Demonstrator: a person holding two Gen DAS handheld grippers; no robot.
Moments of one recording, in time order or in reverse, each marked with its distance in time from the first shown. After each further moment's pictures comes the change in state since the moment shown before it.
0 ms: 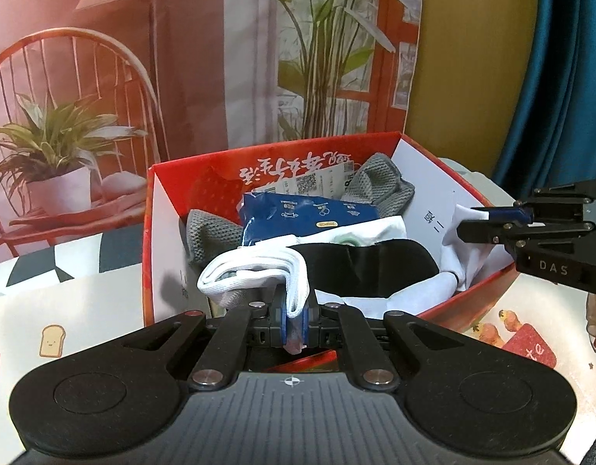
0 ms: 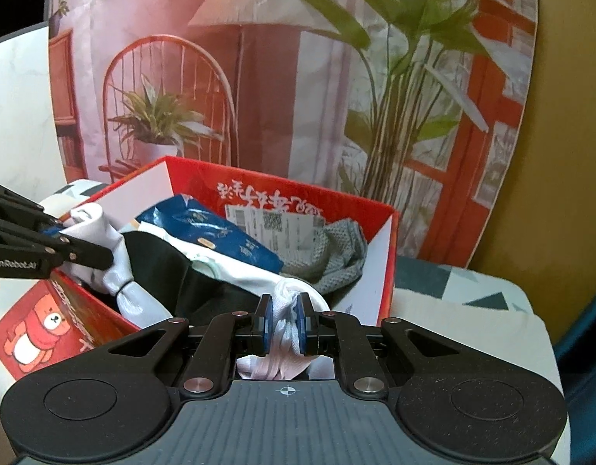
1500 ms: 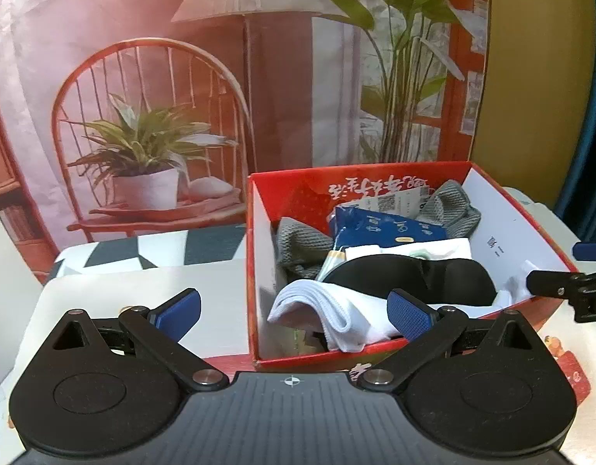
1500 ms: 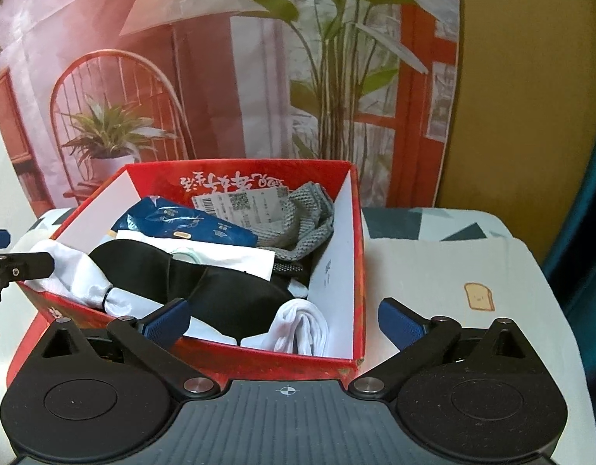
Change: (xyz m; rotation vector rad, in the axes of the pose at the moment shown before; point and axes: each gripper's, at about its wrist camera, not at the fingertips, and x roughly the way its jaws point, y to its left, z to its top) left arm -0.042 0.015 -0.007 -0.086 -0.044 0.234; right arm -0.017 -0.004 -0.011 0.241 0.060 -0.086
